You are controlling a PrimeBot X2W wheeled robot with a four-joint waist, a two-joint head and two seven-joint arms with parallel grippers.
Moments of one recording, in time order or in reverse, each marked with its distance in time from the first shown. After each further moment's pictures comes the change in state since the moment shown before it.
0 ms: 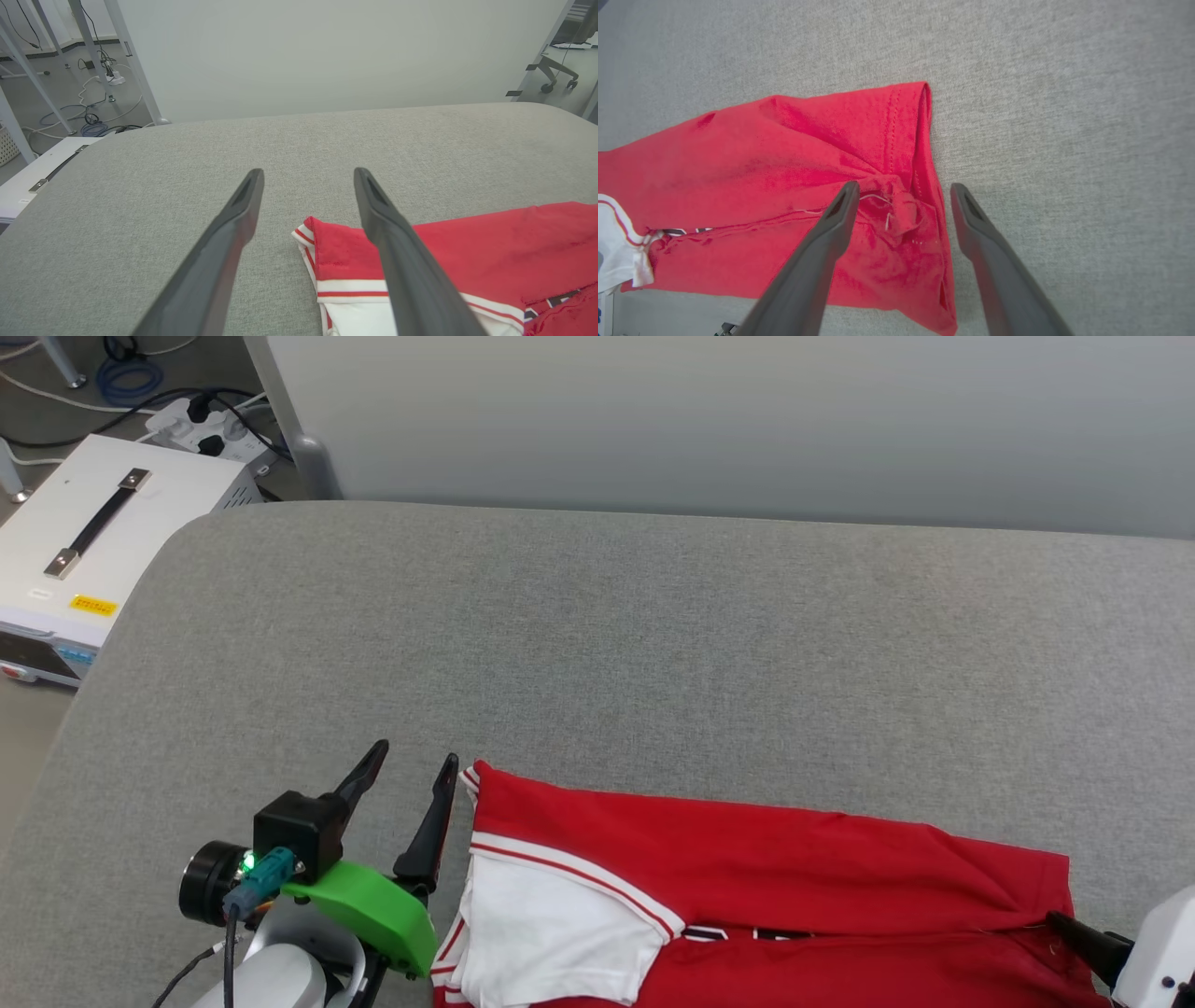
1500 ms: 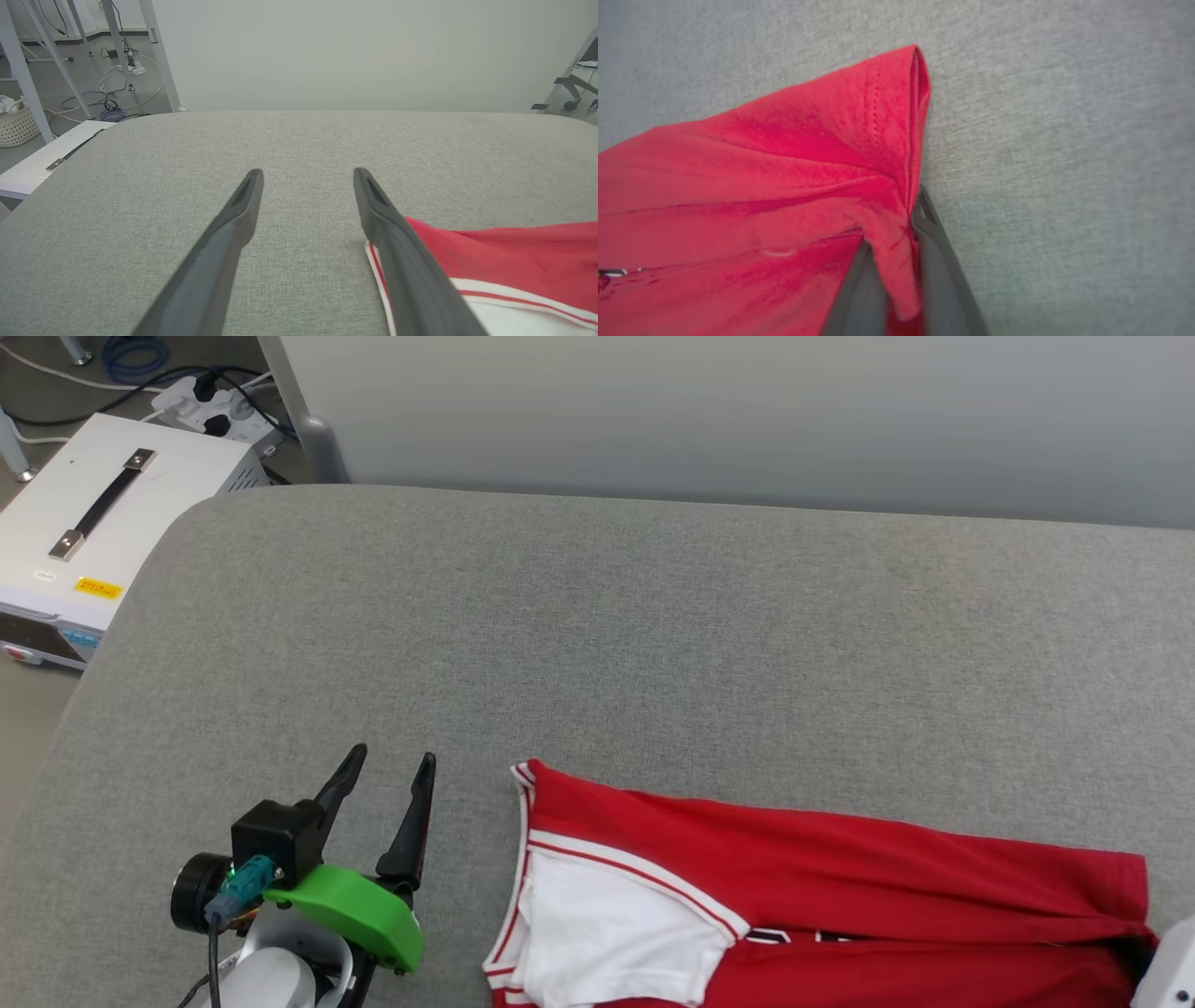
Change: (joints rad) left arm 0.079 -0.151 0.244 0.125 0.155 -0.160 -0.009; right arm -0.040 -0.033 0.019 0.210 -0.043 0.002 -0.222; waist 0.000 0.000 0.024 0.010
